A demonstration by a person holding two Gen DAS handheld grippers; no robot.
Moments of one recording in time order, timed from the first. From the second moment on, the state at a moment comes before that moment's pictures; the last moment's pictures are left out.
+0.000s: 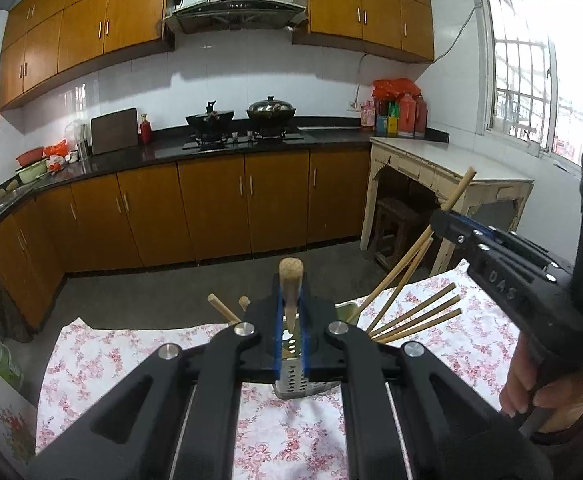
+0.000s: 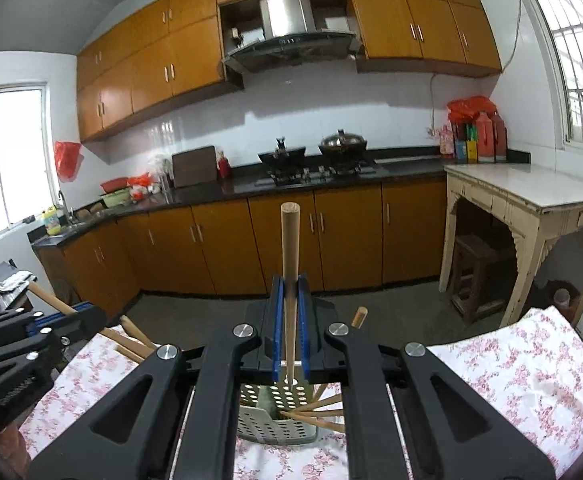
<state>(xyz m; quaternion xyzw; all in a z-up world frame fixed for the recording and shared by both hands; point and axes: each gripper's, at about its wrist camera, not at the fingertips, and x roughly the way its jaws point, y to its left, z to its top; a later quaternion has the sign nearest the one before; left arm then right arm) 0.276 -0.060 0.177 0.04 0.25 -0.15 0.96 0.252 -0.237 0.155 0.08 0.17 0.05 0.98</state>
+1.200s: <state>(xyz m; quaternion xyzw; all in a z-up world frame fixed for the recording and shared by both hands) 0.266 -0.033 0.165 0.01 0.23 -0.11 0.97 0.233 -0.241 0.158 0.09 0.15 0.03 0.98</state>
